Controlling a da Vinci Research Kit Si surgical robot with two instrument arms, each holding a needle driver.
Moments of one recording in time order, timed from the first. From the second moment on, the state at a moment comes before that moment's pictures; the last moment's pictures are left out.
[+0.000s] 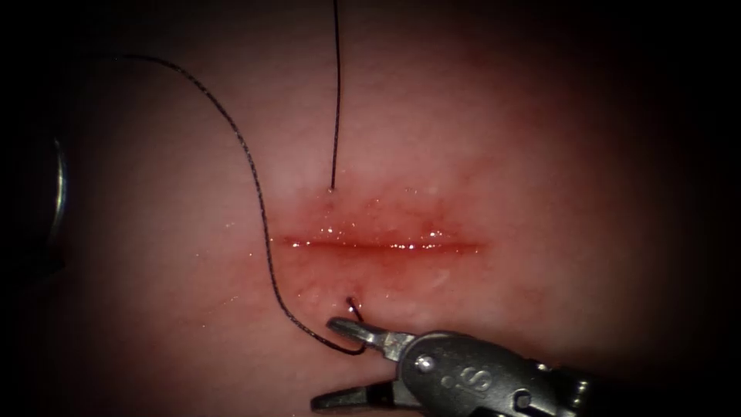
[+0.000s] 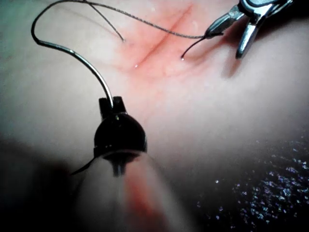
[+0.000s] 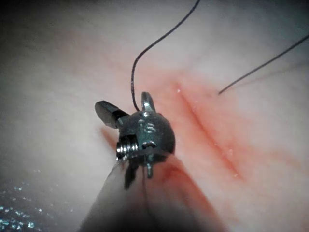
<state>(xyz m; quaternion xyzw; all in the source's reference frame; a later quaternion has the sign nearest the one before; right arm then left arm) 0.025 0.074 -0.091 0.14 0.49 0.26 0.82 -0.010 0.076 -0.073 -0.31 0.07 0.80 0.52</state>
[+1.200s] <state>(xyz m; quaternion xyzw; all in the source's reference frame) 0.027 0.076 -0.082 0.14 0.46 0.25 0.84 -0.005 0.077 -0.074 -0.30 0.11 0.79 0.52</state>
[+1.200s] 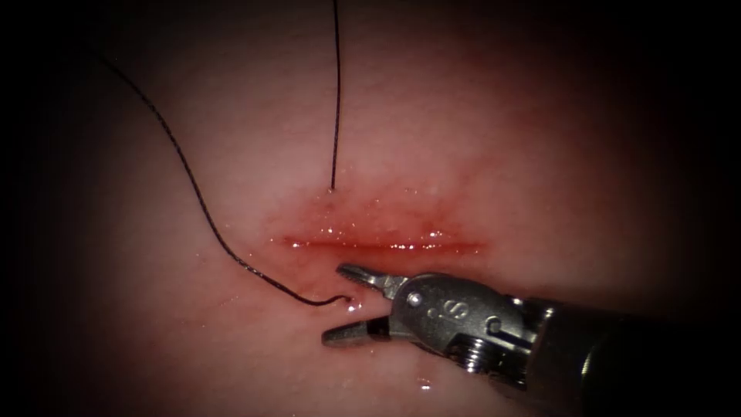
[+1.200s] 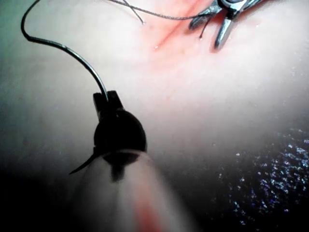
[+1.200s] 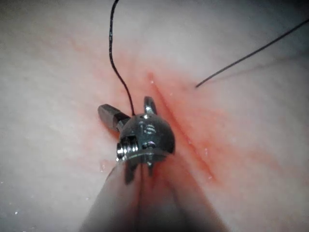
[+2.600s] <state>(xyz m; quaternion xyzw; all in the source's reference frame) 0.029 0.069 -0.092 0.25 0.40 0.24 0.85 -0.013 0.077 -0.069 -0.34 0.09 0.79 0.50</state>
